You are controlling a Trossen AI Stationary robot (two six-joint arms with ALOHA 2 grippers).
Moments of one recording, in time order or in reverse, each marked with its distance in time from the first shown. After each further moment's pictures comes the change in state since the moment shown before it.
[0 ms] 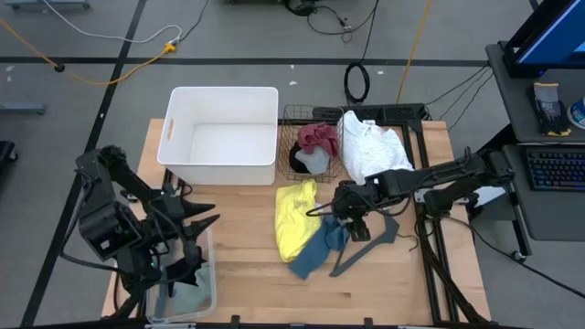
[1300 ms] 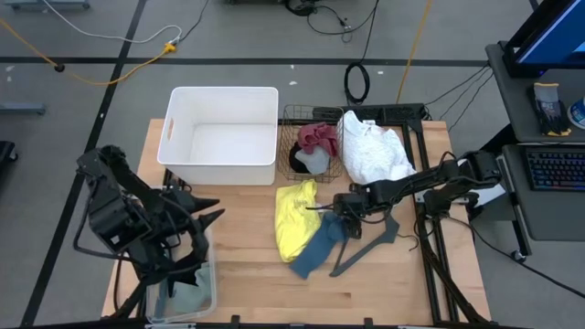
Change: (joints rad) left arm 0.084 0.001 0.000 0.001 0.081 0.008; right arm -0.060 0.118 -0.325 0.280 0.129 0.243
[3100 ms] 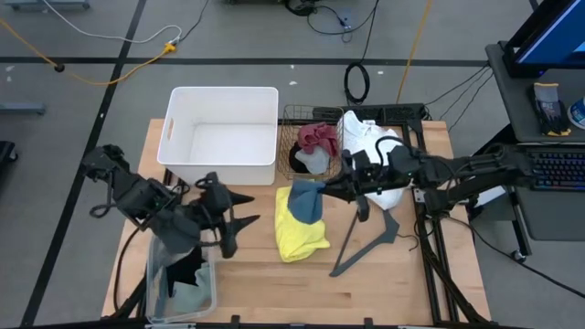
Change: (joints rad) left arm 0.249 0.012 0.000 0.635 0.231 0.696; right arm 0.025 -0.379 0.315 0.590 -0.110 0.088
